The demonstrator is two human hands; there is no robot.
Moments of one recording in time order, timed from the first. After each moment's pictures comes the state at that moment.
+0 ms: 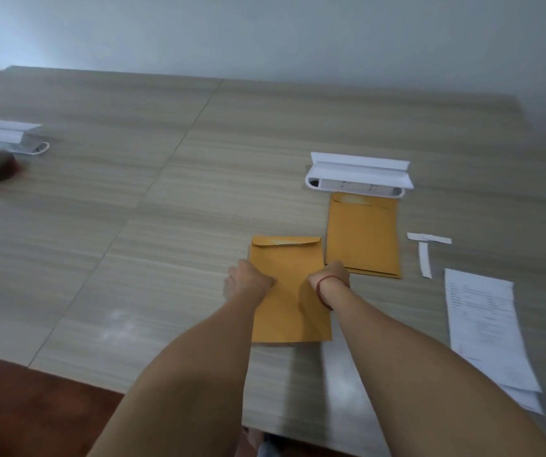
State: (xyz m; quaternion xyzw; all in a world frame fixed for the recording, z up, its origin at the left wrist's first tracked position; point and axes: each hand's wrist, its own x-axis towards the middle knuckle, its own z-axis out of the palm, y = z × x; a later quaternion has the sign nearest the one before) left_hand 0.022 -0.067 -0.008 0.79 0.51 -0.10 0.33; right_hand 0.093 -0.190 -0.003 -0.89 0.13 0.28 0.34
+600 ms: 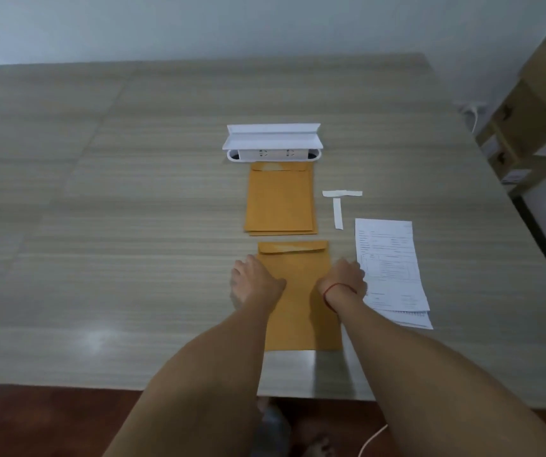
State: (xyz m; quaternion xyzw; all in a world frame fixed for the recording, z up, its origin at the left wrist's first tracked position) left_hand 0.038 -0.256 -0.034 0.88 0.40 -0.15 0.22; right_hand 0.085 -0.386 -0.031 -0.96 0.10 0.20 0.16
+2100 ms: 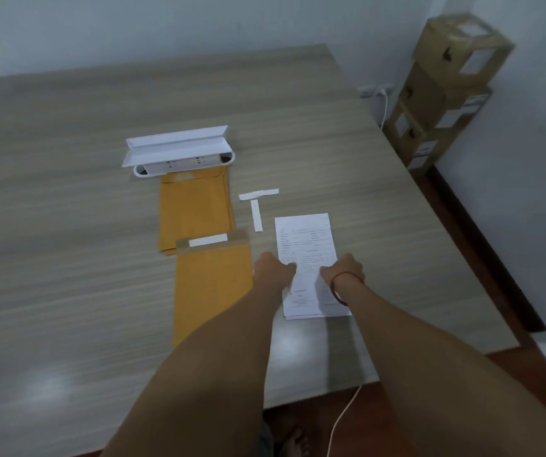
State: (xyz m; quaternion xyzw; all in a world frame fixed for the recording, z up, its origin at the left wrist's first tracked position) left_hand 0.120 -0.399 -0.042 0.83 0.29 -0.18 0.45; right_hand 0.134 -0.532 -0.038 -0.88 0.29 0.22 0.30
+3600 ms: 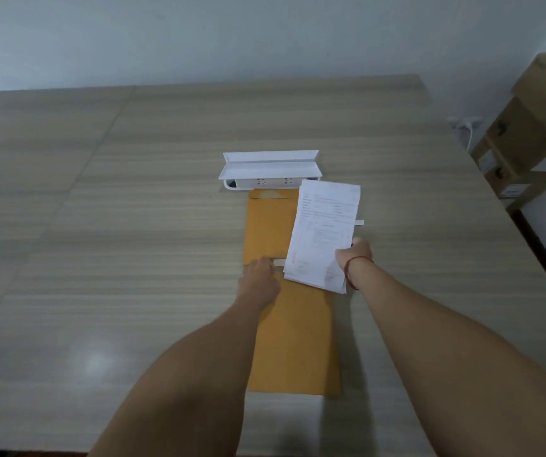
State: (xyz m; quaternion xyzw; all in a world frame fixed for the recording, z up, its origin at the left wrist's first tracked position) left_hand 0.109 -0.214 -0.032 0.92 0.24 -0.14 0.29; right_hand 0.200 -0.377 -0.008 -0.83 0.20 0.18 0.48
